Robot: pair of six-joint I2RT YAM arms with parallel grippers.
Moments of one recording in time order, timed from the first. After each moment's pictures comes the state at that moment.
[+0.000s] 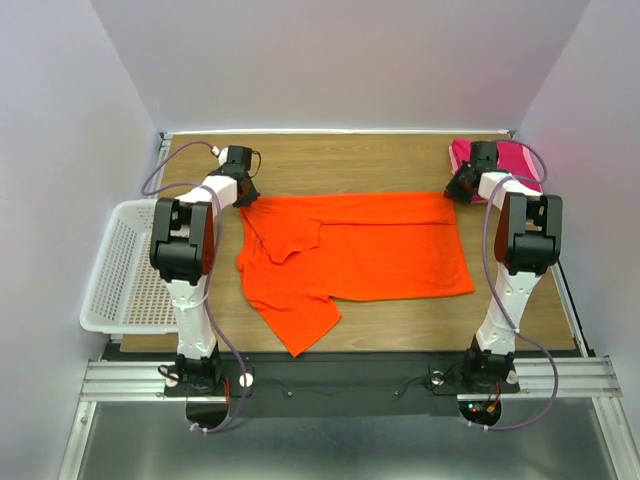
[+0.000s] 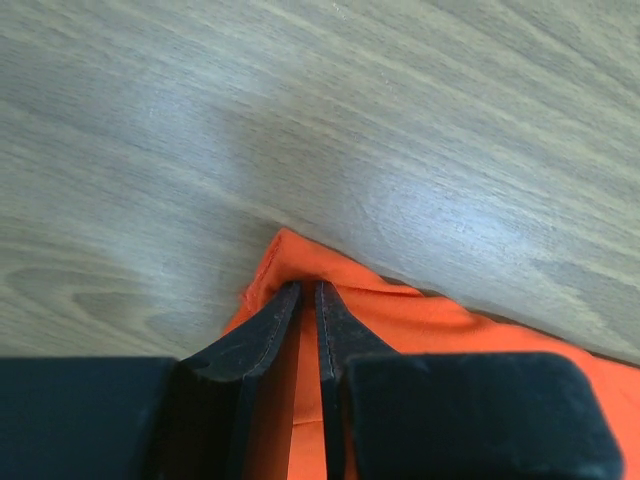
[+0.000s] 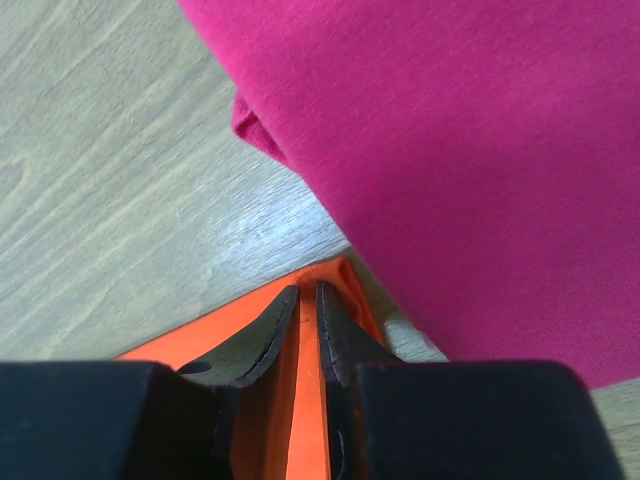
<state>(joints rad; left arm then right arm) -0.15 2.05 1.43 -0.30 -0.23 -0.52 -0.11 2.12 1.50 -0.26 -0.01 0.53</state>
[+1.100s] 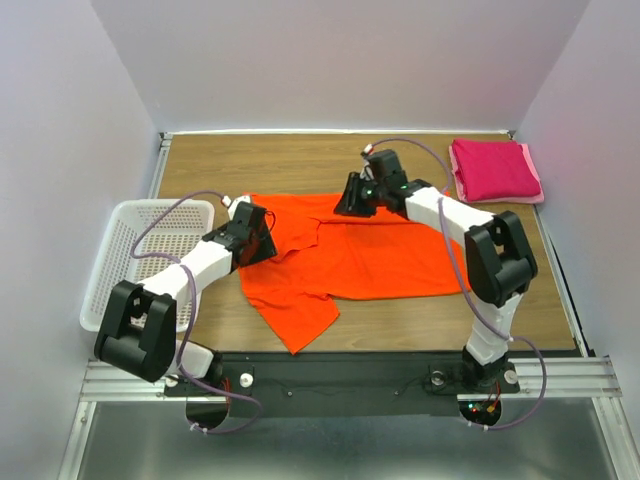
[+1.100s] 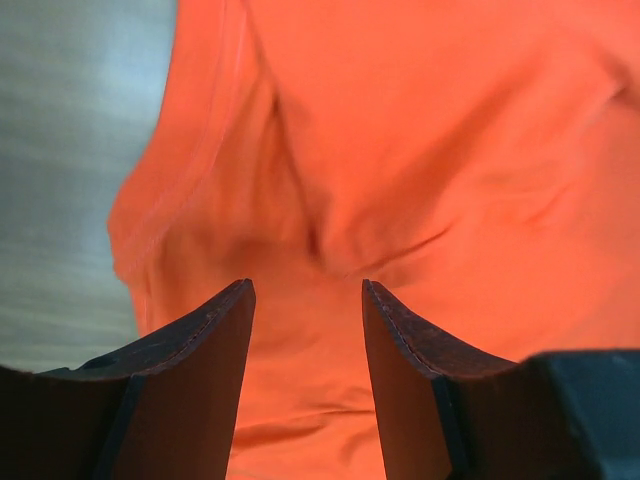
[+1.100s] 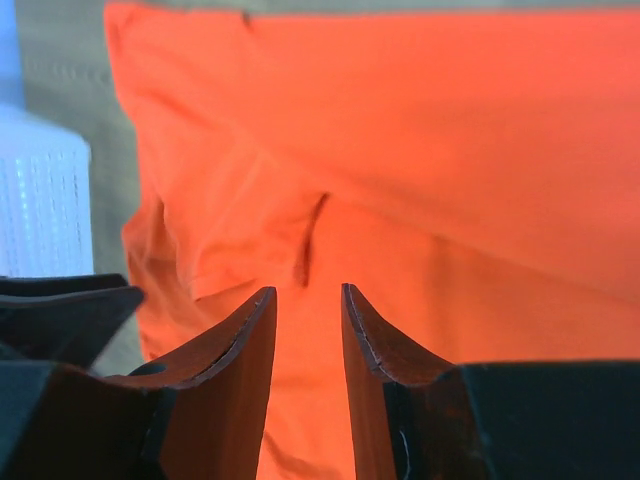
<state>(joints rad) -0.40 1.37 0.82 -0.36 -0.20 -0.63 0.44 1.86 1.39 -0.23 -0.31 0.60</state>
